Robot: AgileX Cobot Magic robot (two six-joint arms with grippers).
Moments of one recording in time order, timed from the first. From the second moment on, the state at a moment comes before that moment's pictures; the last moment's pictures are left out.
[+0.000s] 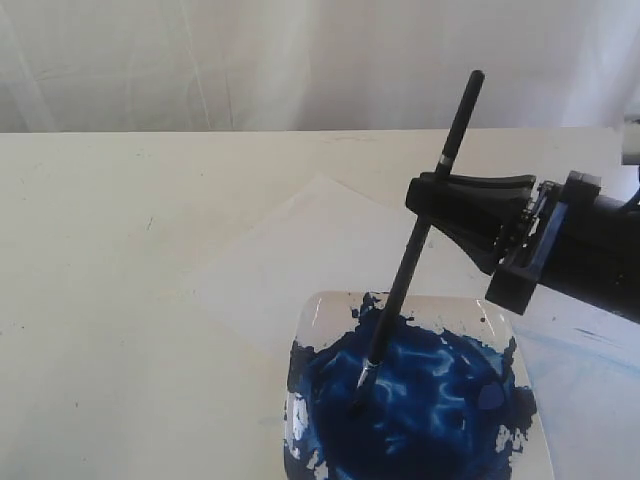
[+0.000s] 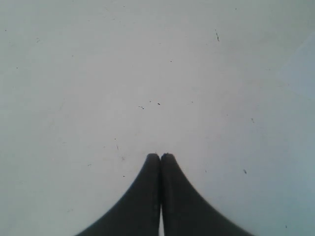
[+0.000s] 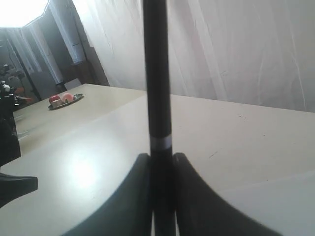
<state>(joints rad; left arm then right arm) 0.01 0.03 0.02 -0.05 0.42 0.00 0.23 1.27 -0.41 -1.06 -1.17 0.94</state>
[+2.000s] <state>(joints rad) 0.01 0.08 -0.12 -0.11 -0.39 -0.07 0.23 1.20 -0.41 -0.82 -1.20 0.68</state>
